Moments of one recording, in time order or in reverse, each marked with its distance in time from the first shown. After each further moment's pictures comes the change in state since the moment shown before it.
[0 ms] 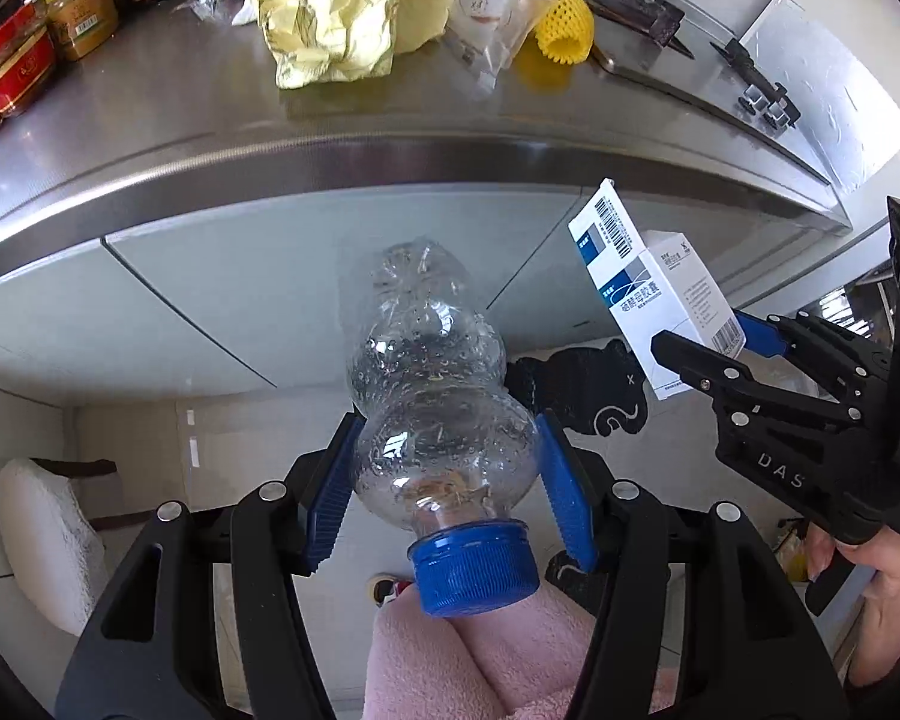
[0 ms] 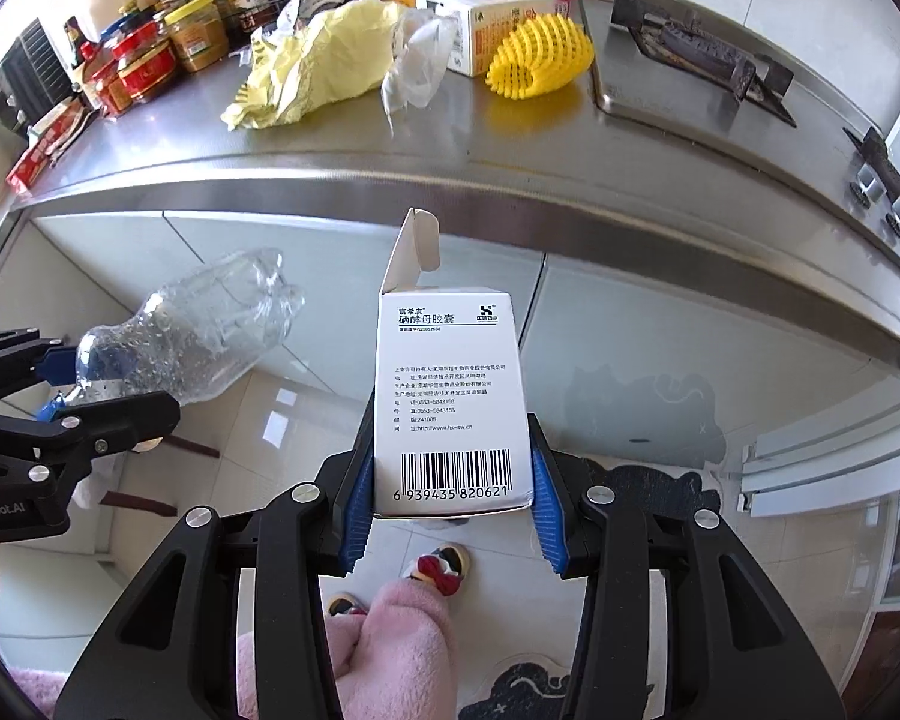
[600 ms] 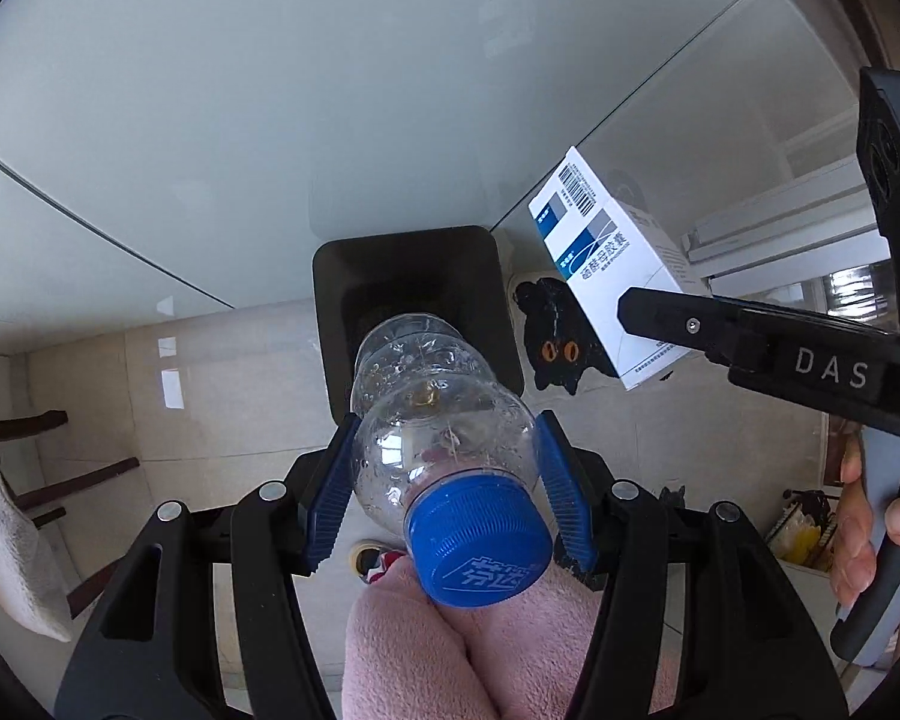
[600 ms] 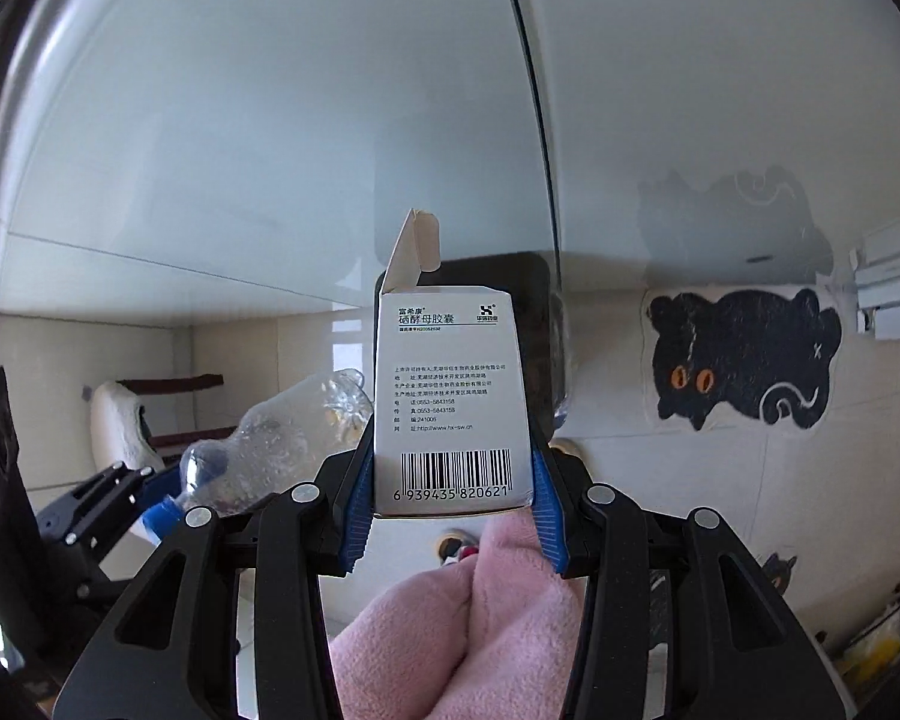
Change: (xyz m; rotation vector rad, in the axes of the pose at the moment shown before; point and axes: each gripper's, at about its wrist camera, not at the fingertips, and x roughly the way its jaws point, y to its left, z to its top) left arm 0.204 0.022 -0.023 -0.037 0.183 -0.023; right arm 0.203 -0.042 -0.037 0.356 0.339 0.188
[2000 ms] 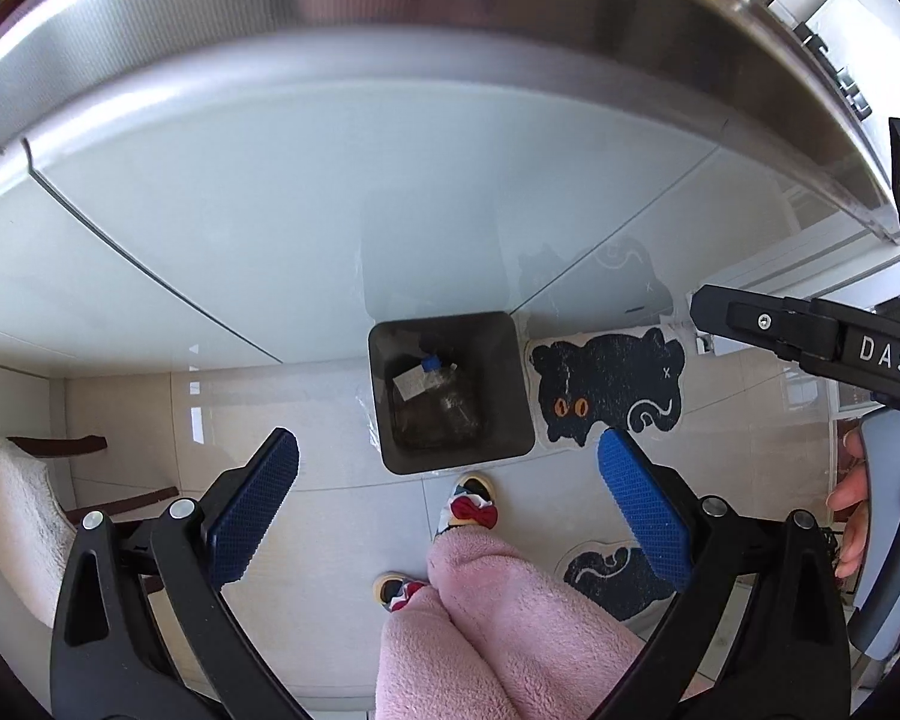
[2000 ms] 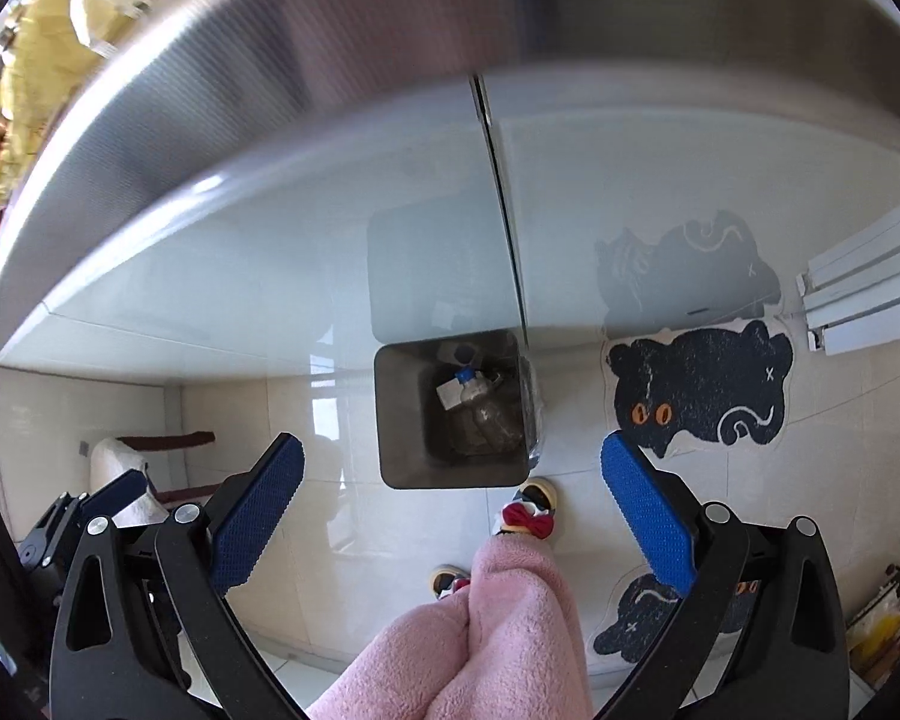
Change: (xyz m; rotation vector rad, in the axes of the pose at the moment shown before) left arm -0.125 0.015 0.011 -0.017 -0.156 0.048; right arm -0.107 0.036 0.018 0.011 -0.171 -0.099
